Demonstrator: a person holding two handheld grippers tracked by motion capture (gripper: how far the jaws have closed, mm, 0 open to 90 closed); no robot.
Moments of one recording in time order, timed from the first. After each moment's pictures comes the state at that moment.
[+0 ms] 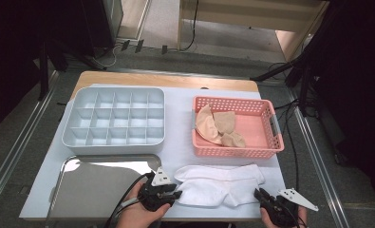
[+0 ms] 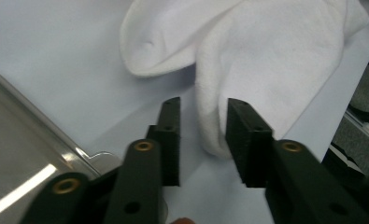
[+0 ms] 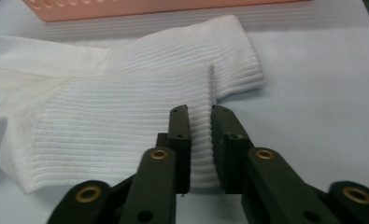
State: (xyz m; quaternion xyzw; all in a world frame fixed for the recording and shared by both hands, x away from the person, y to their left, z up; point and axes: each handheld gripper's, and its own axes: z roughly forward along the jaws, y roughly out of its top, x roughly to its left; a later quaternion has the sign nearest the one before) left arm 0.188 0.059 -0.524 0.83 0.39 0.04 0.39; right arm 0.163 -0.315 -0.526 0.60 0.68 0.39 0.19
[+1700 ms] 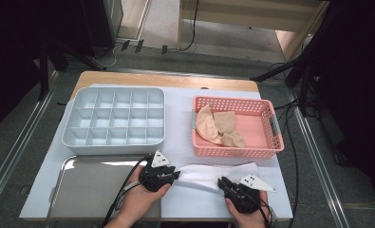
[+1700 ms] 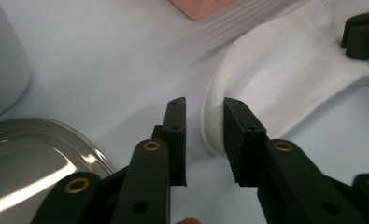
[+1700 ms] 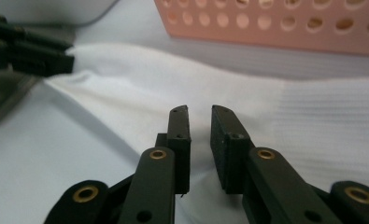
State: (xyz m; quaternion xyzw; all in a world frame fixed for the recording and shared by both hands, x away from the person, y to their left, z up) left arm 0.235 0.066 -0.522 0.81 0.42 0.07 0.40; right arm 0.192 -0.227 -0.530 0.50 0.73 0.44 0.14
